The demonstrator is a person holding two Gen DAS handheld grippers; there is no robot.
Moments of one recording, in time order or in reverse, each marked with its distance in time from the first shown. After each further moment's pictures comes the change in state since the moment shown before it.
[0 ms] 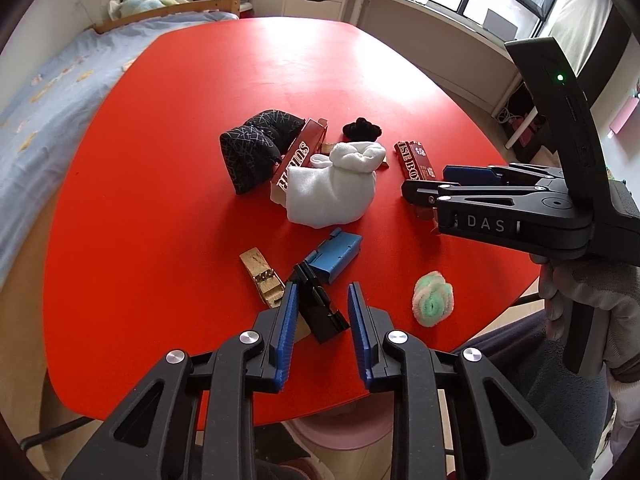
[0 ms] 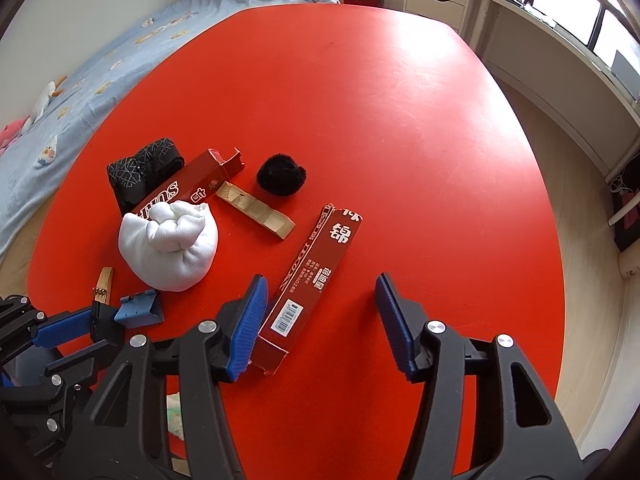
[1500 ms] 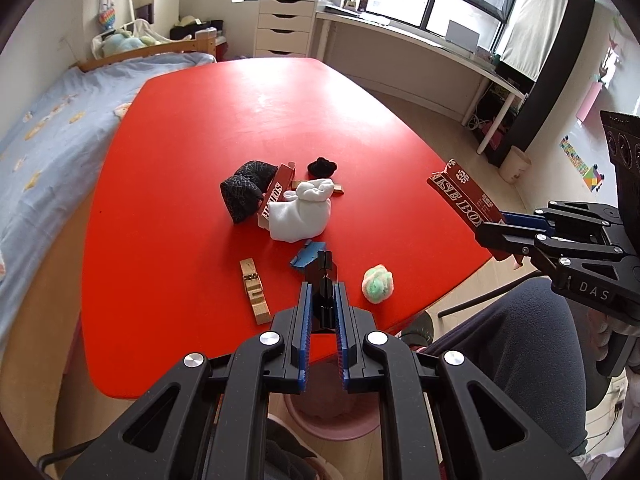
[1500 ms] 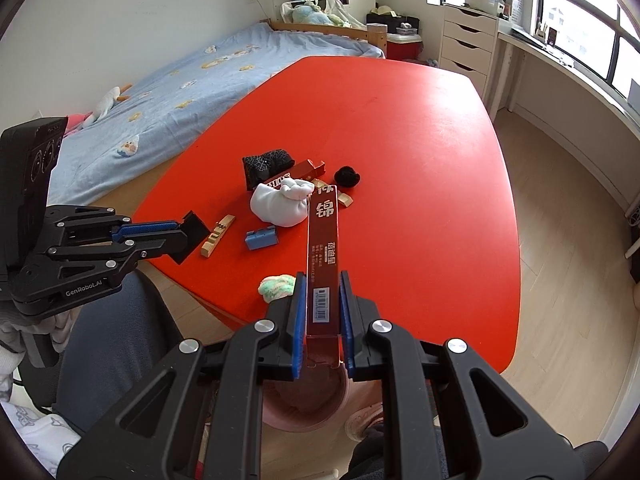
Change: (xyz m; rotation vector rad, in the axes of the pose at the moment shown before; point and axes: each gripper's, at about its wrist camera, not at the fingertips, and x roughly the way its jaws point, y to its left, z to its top) left arm -0.068 -0.014 -0.012 0.100 -0.095 -0.056; right arm -0.139 0.014 -0.077 -0.098 -0.145 0.162
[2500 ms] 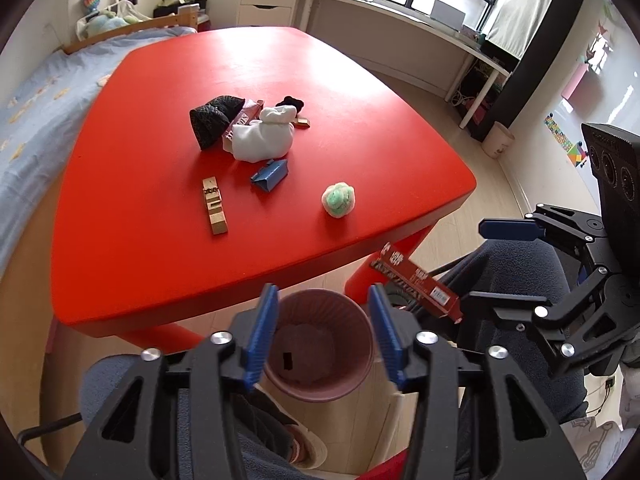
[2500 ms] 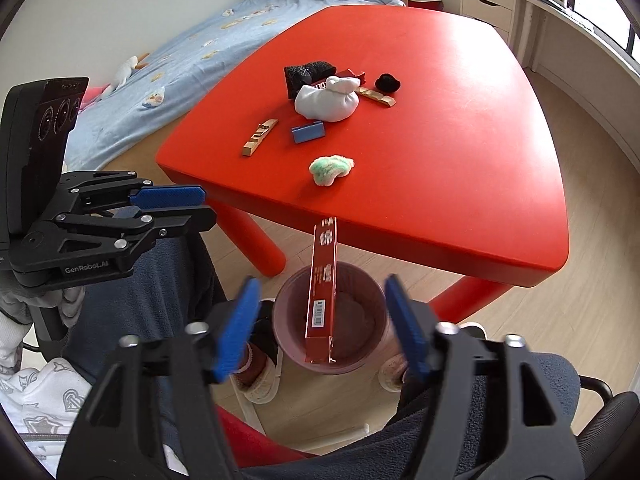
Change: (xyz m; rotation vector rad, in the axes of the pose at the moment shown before) left arm 0.002 -0.017 -0.053 -0.004 0.060 -0.049; right arm 0.009 0.017 -0.066 0.026 0.121 0.062
